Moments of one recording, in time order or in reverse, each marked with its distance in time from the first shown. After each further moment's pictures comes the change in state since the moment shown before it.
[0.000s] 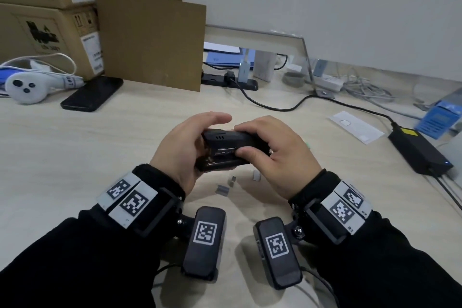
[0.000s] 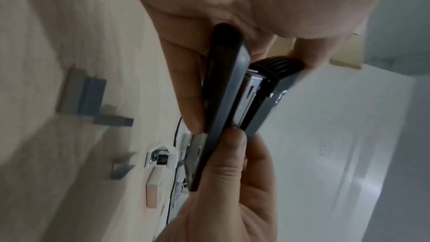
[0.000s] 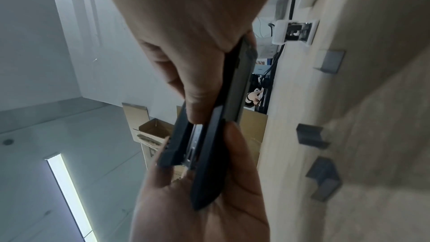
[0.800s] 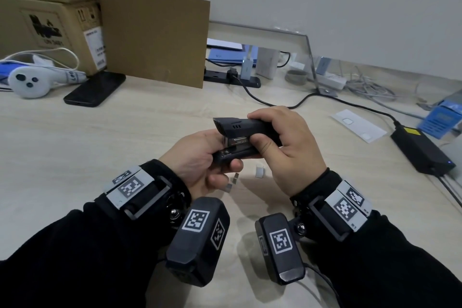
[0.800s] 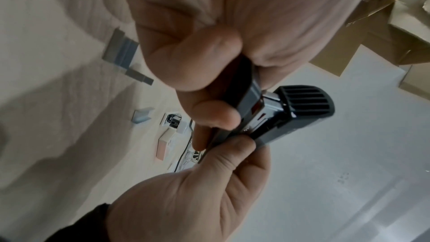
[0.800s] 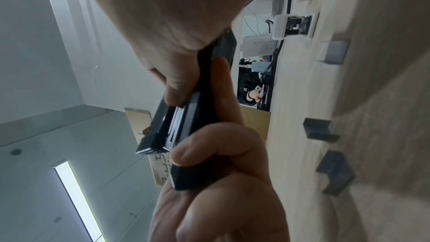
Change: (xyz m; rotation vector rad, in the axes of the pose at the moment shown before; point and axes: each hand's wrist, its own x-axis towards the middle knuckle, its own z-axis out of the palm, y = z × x) left_hand -0.006 -0.002 0.007 -0.089 -0.147 -0.295; right_hand -0.003 -0.004 -0.001 -0.018 0.161 0.016
